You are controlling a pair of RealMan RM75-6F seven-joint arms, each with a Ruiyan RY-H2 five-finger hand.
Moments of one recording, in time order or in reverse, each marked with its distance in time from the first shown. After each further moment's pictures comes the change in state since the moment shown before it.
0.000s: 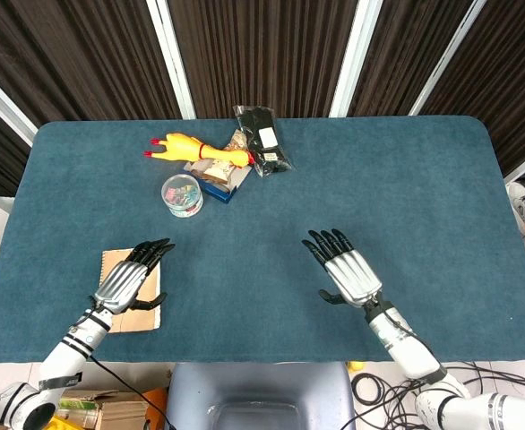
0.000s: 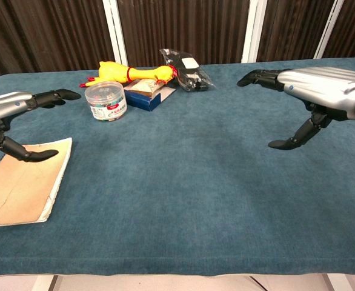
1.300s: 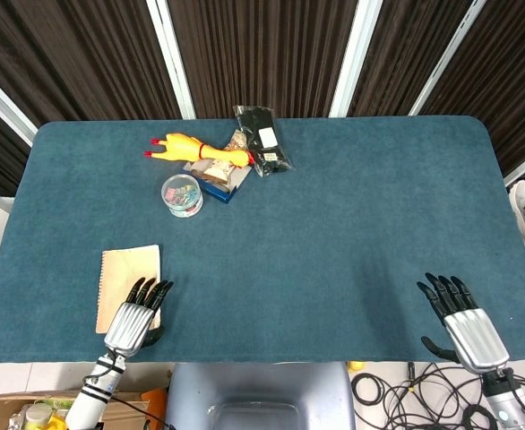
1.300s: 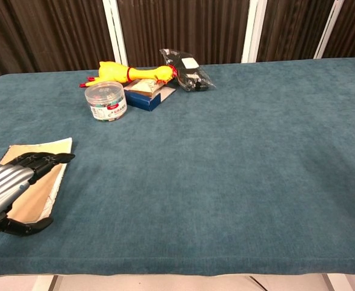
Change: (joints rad) left arm 0.226 -0.369 0.117 0.315 0.084 0.252 0.365; right arm -0.388 0.236 -0.308 0.187 -0.340 0.484 0.407
